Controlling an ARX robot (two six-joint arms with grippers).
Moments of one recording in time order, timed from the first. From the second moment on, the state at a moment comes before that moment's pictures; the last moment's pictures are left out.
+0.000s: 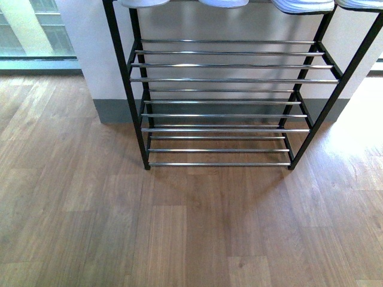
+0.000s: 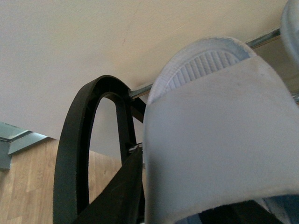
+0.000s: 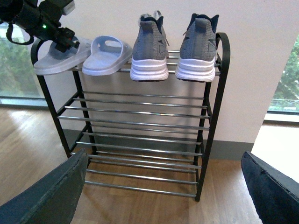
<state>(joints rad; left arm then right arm) -0.32 2.63 2.55 -0.41 -0.28 0.29 0.00 0.00 0.02 0.00 0.00 0.00</state>
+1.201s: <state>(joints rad) -0.13 1.20 0.40 0.79 -0.13 0.00 0.00 0.00 0.02 0.00 0.00 0.00</state>
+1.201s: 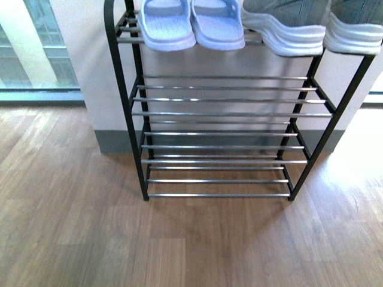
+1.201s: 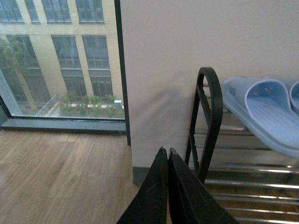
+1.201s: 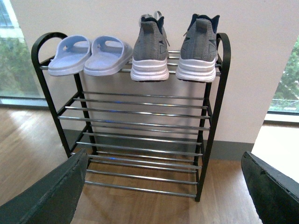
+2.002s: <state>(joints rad) 0.00 0.69 0.05 0.64 0.00 0.00 0.00 0.00 0.02 0.00 0.00 0.00</state>
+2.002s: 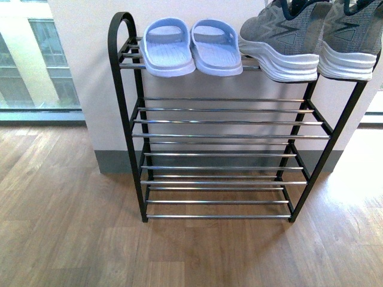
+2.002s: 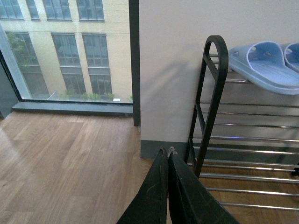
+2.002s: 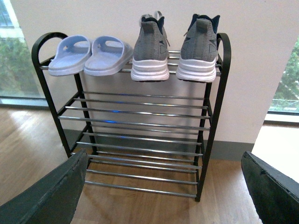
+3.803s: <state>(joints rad) 0.00 0.02 0.02 0.00 0.00 0.00 0.00 0.00 0.02 0.00 0.00 0.00</state>
